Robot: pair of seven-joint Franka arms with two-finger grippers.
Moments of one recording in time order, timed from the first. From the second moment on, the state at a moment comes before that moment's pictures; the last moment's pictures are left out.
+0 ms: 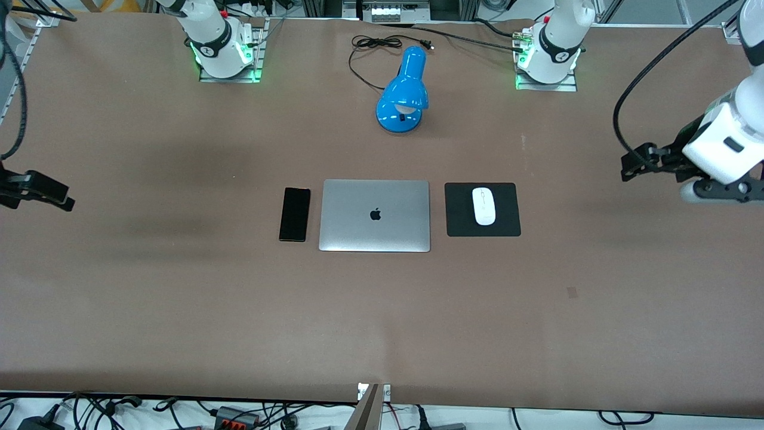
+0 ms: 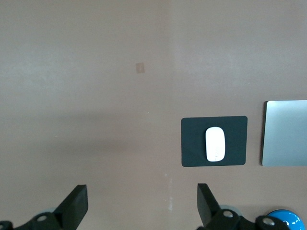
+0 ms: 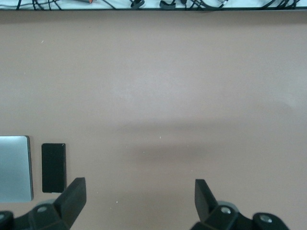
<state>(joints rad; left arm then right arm) -0.01 0.14 -0.07 -1.45 0.02 1.55 -0.09 0.02 0.26 -0.08 -1.32 0.01 1.66 -0.03</state>
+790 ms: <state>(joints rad) 0.04 0.00 -0.13 -1.63 0.00 1.61 -0.09 0.03 -0.01 -0.08 -1.73 0.01 1.79 -0.04</state>
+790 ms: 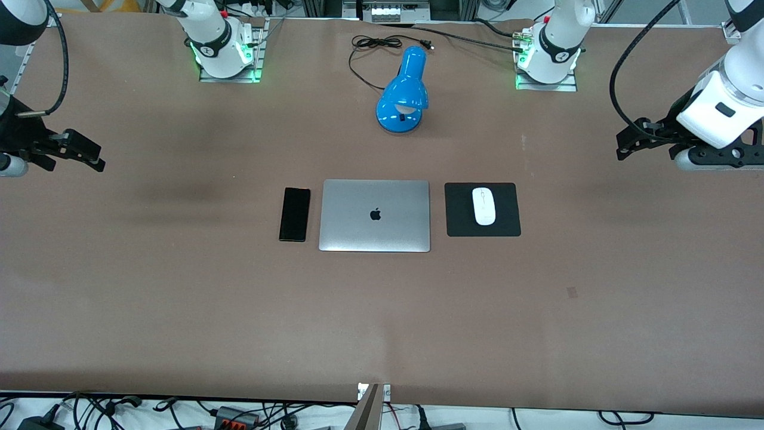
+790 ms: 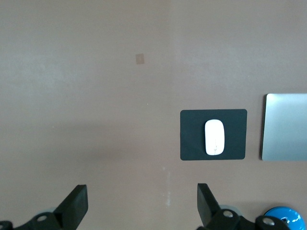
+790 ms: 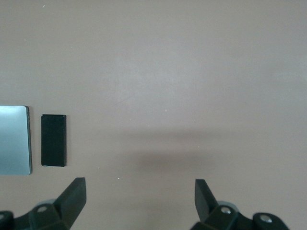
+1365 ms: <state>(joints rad) 0.05 0.00 -0.13 -1.63 0.00 1.61 -0.05 0.03 0.00 -0.07 -1.72 0.01 1.78 -0.04</state>
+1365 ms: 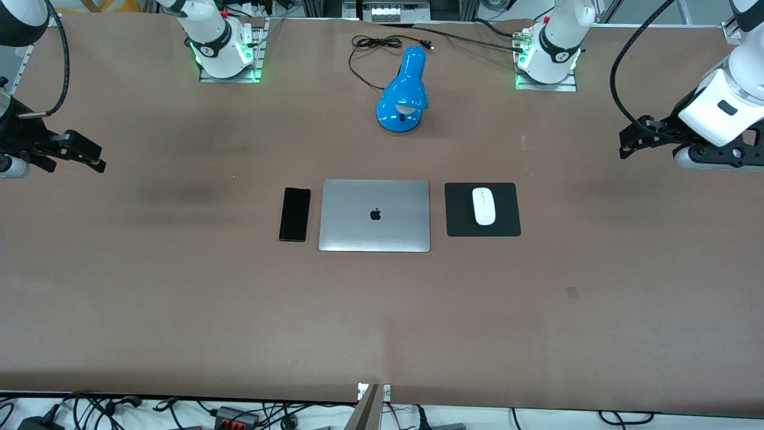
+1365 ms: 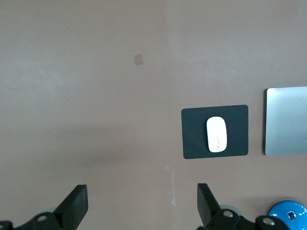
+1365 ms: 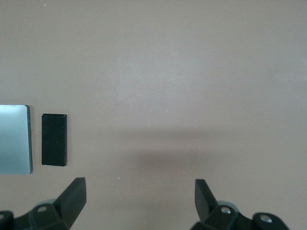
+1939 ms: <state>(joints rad) 0.05 0.00 -0.14 -1.63 0.00 1.61 -0.05 0.00 0.00 -0.06 -1.71 0.01 1.78 -0.04</state>
